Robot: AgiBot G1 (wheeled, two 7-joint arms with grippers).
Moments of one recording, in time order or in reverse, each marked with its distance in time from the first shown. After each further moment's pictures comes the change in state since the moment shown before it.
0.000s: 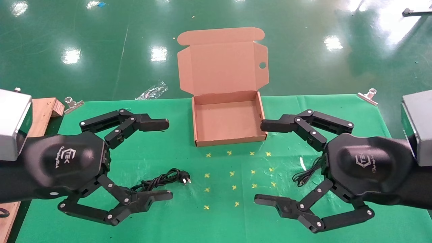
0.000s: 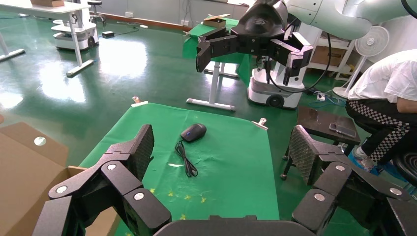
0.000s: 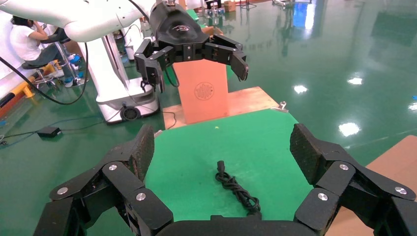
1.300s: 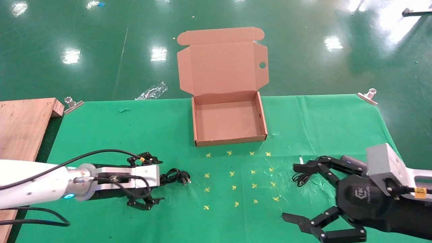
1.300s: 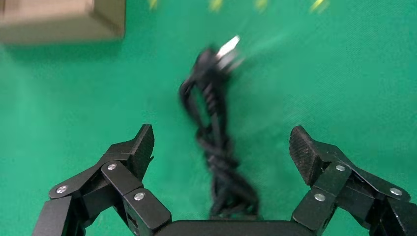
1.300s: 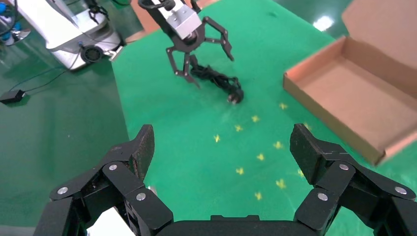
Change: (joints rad) left arm -0.045 0.225 0.343 -0.069 1.140 -0.356 -0.093; right arm -0.224 0.177 -0.028 0.067 -0.167 0.177 0.063
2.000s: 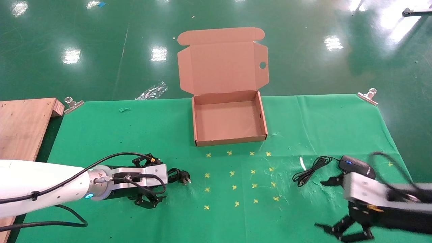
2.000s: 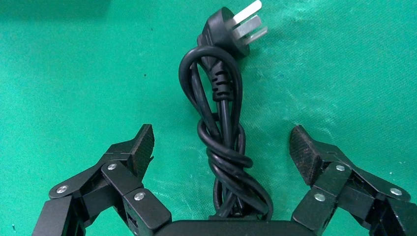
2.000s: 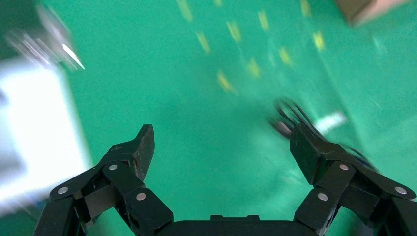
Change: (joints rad) left arm 0.001 0.082 0.047 -0.001 0.206 -0.039 -0.163; right arm 0.219 -0.112 -0.201 -0.034 -0.646 0.006 0.011
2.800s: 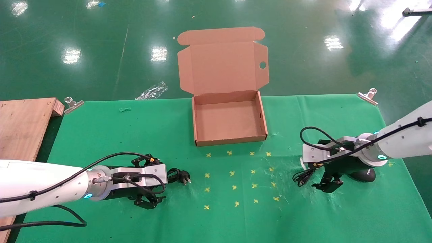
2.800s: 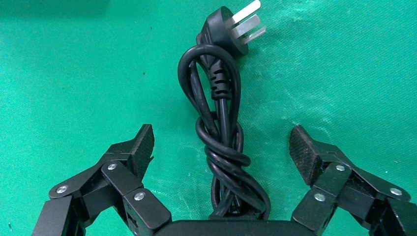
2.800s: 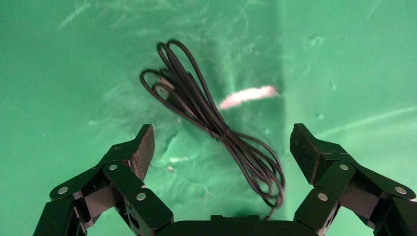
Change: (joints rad) left arm 0.000 0.000 0.000 0.000 0.001 0.000 -0.001; right arm 0.430 -0.475 -0.213 -0.616 -0.513 0.038 -0.215
